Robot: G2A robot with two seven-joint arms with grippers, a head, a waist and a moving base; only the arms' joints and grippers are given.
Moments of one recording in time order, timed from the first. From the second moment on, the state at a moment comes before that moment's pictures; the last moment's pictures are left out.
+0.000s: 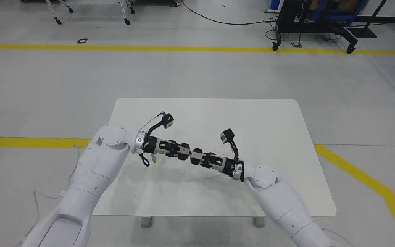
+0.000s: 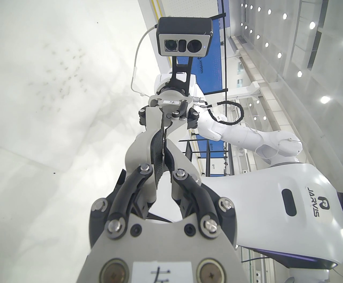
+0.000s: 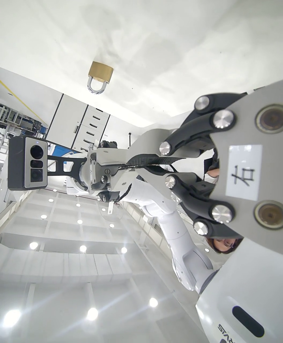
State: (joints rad) left arm 0.81 -1.19 -1.00 -1.00 -0.38 -0.34 -1.48; right arm -1.23 -1.29 1.02 -1.23 0.35 -0.54 0.82
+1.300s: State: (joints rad) left arm 0.90 -1.06 -1.16 -1.52 0.50 -0.03 -1.42; right arm -1.25 -1.26 1.14 -1.22 0.37 -0.62 0.84
